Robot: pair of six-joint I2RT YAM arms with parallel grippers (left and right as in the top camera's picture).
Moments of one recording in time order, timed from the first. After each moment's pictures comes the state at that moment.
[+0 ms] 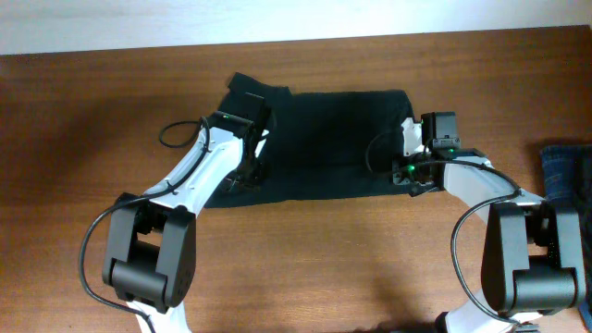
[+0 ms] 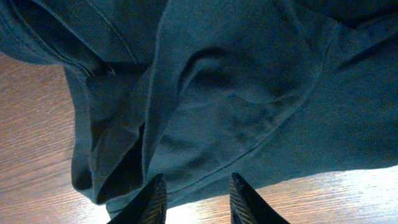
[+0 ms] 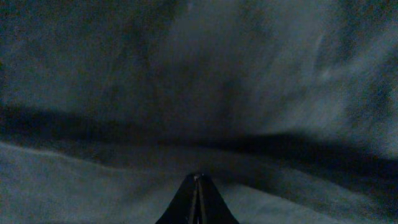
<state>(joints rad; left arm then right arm) -0.38 1.98 1.46 -0.98 -0.12 -0.04 -0.02 1.77 0.96 -0.33 -0.24 0.00</state>
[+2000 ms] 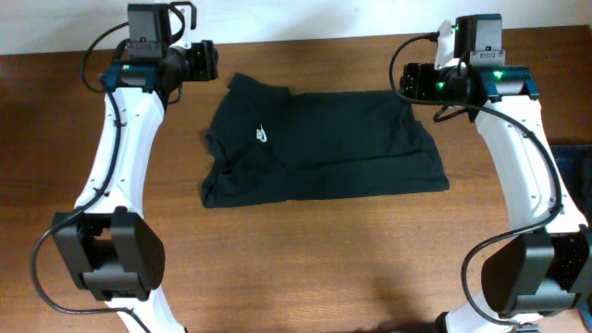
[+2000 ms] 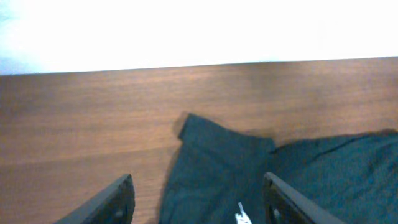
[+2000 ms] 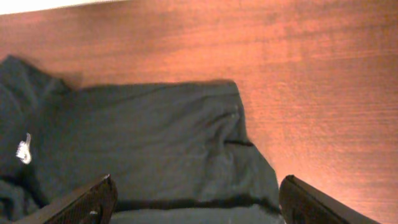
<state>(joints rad) -0.08 1.99 1.89 -0.64 0.18 -0.06 -0.02 1.77 1.67 -0.85 -0.10 0.07</state>
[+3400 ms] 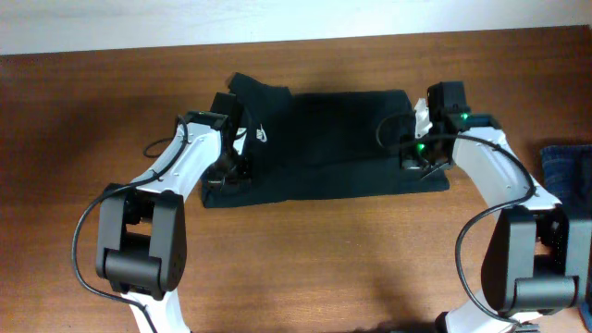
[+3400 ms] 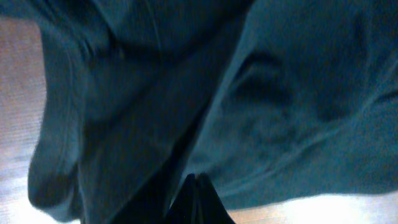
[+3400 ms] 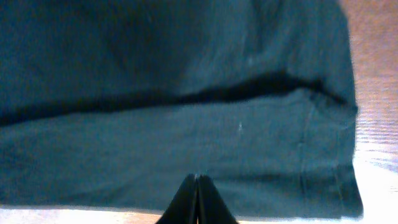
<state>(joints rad) -0.26 2.02 1.45 -0.94 0.06 -0.16 -0.02 1.77 1.21 -0.72 -0.13 0.08</state>
